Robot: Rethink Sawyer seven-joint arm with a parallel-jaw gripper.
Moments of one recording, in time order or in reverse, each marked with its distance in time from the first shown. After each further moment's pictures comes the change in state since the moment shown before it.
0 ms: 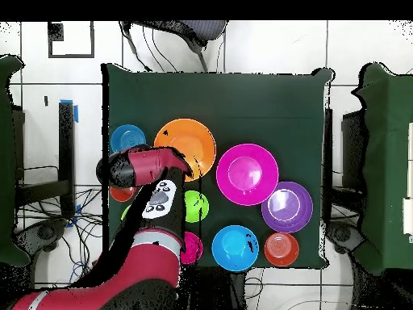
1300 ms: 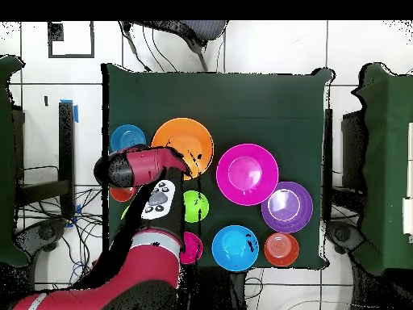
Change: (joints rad) arm -0.001 -0.008 0.010 0.005 0.000 0.000 0.000
